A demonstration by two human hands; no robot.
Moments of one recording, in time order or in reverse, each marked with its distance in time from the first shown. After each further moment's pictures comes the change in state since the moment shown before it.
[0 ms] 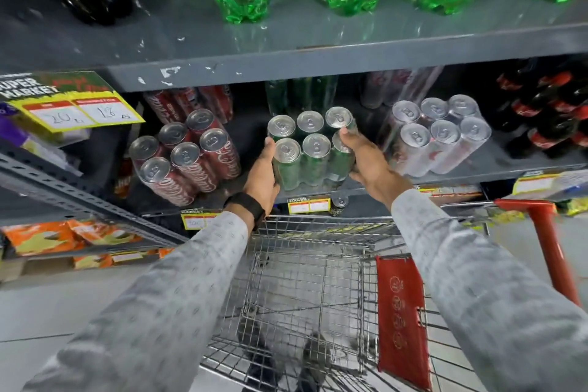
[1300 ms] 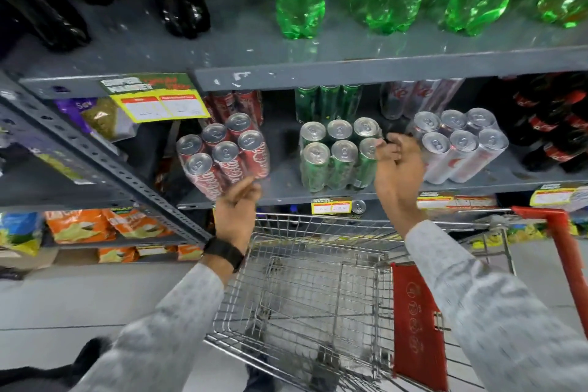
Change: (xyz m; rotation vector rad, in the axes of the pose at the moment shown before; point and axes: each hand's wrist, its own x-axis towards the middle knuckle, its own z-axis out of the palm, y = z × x) left_hand -0.082 -0.016 -0.103 0.221 0.288 0.314; right_hand -0.064 0.002 0.025 -0.147 0.548 -0.585
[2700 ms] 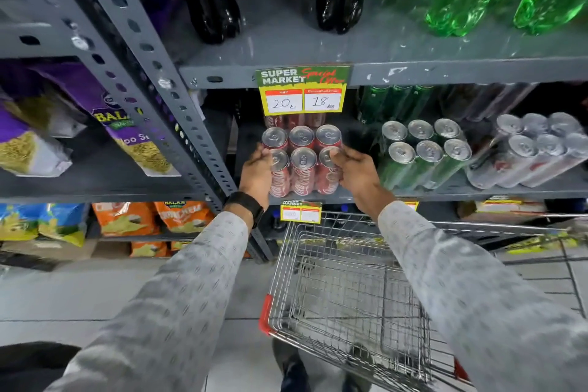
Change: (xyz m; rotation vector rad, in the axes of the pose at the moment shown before) left_hand 0.127 0.020 -0.104 -0.248 -0.092 -0.152; right_hand -0.089 -0.054 0.190 0.263 -0.473 0.487
